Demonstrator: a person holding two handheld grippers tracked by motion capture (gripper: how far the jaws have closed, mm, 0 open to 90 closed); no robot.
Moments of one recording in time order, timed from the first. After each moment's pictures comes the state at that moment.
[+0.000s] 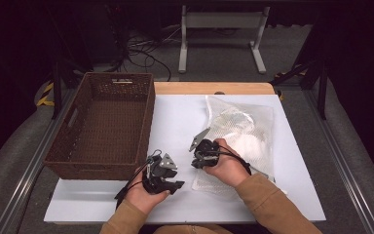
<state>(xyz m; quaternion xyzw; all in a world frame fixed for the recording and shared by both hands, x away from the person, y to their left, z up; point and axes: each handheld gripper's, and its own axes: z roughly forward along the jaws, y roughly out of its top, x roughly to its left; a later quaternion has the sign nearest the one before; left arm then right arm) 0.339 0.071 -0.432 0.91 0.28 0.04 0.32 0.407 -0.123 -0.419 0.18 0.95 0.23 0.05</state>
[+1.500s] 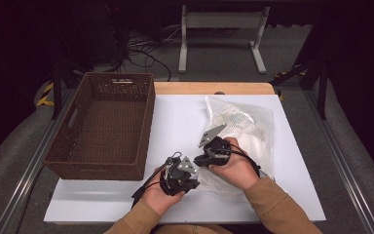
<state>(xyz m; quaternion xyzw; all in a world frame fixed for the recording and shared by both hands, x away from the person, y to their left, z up) 0.333 0.027 -0.429 0.92 0.21 0.00 0.34 0.393 -0.143 -0.394 0.20 0.93 0.31 0.04</state>
